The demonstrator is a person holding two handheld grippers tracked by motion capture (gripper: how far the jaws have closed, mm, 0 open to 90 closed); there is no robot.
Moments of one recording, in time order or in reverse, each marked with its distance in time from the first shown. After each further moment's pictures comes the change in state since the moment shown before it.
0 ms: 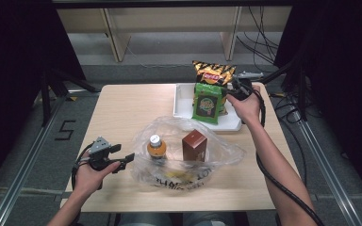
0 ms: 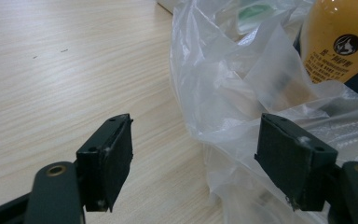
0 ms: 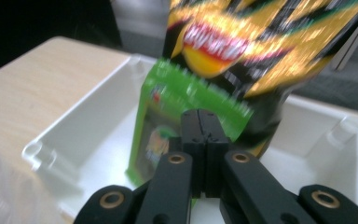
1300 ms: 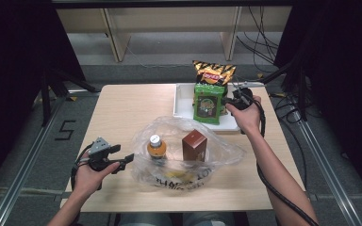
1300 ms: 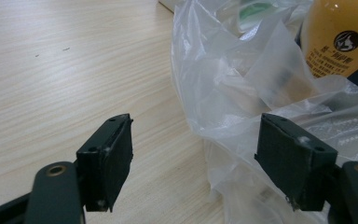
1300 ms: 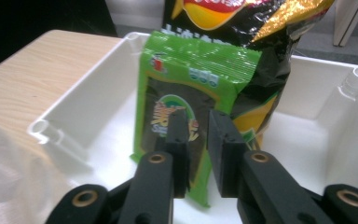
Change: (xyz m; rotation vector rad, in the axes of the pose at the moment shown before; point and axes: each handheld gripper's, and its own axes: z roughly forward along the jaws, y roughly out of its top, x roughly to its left) left arm 0.001 -0.001 -0.002 0.002 0.005 0.004; right arm 0.004 -0.027 -0.008 0.022 -0.013 0.055
